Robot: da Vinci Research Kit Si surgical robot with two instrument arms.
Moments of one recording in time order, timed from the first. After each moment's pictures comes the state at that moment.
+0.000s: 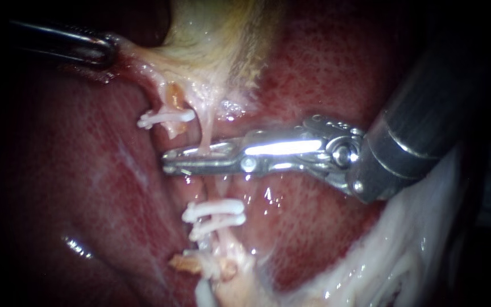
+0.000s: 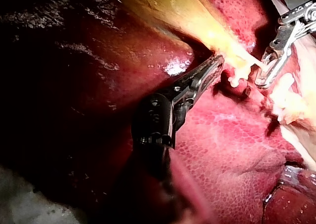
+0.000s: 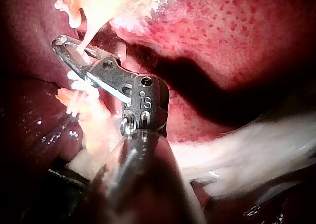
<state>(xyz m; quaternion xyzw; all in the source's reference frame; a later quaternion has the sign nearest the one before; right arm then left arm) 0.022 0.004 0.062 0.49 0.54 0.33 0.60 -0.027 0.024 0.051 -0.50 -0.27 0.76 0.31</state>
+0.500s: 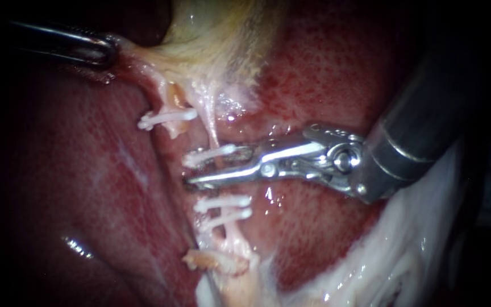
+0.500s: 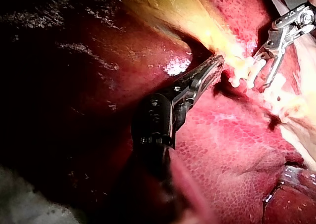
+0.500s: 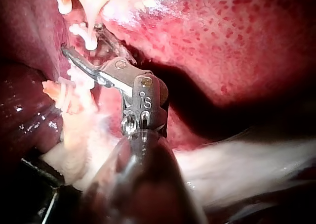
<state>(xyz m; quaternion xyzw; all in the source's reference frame) 0.020 0.004 0.066 0.38 0.53 0.32 0.69 -0.027 0.024 0.052 -0.50 -0.27 0.76 0.31</state>
